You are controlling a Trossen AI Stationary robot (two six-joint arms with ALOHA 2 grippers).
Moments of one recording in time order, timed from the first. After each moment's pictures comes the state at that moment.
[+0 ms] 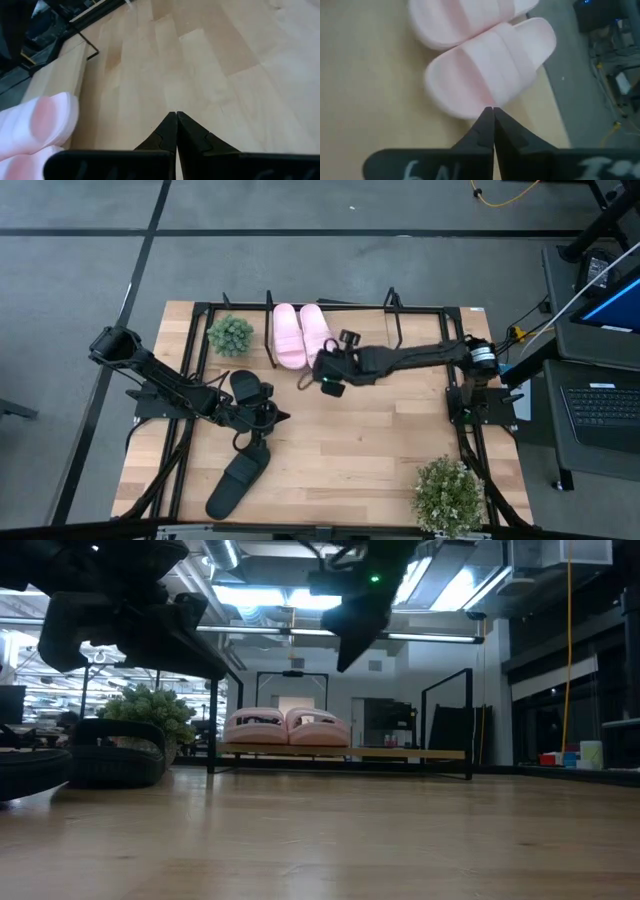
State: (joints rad) left arm -0.42 1.30 0.49 0.21 -0.53 0.19; right arm 0.03 1.89 1.58 -0.82 0.64 0.11
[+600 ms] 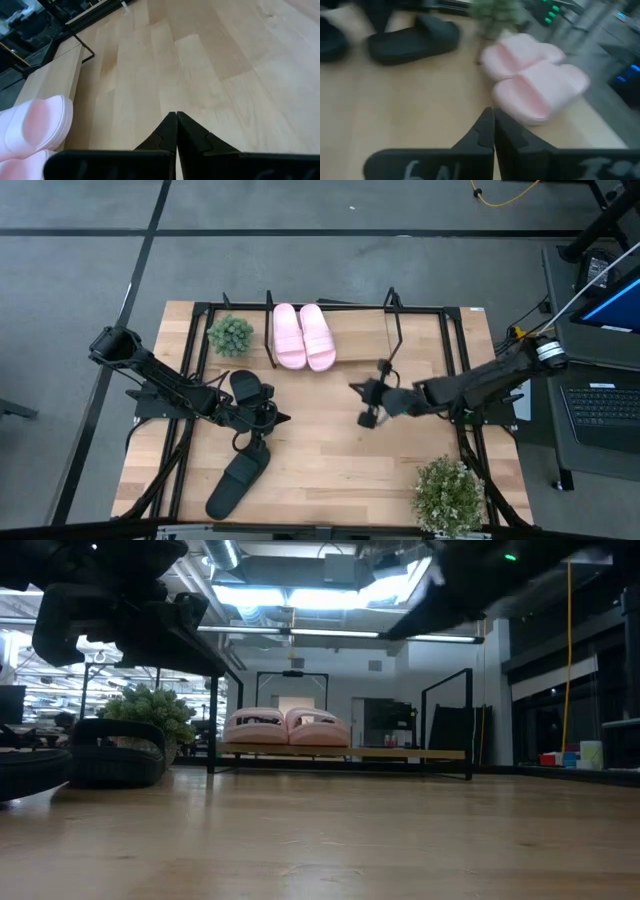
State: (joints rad) left arm -0.42 1.30 0.49 0.22 -0.51 0.18; right arm 0.29 1.35 0.73 0.08 0.67 0.06
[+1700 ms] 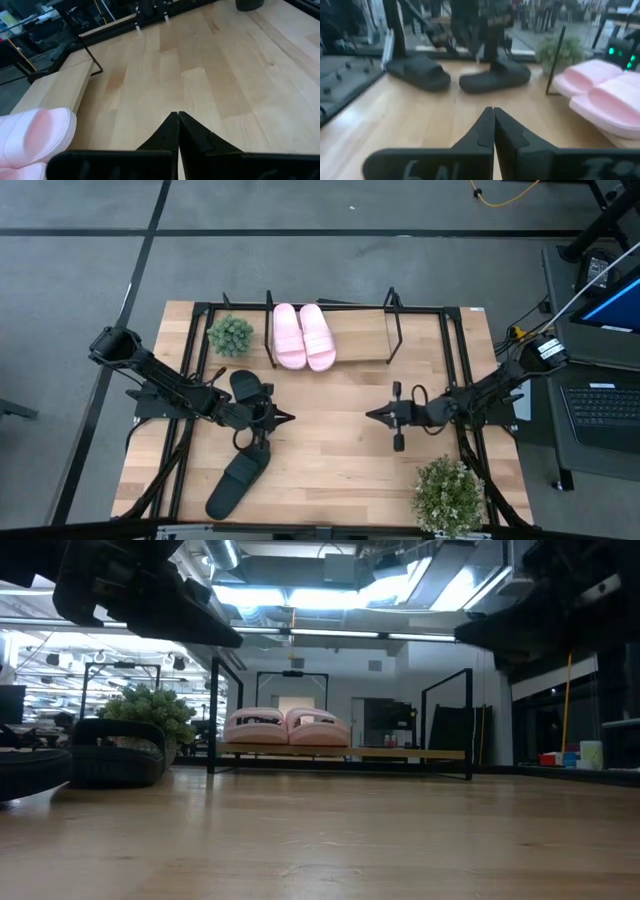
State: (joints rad) left arm -0.42 1.30 0.49 0.36 -0.52 0.10; right arm 0.45 1.33 0.19 1.03 0.48 0.02
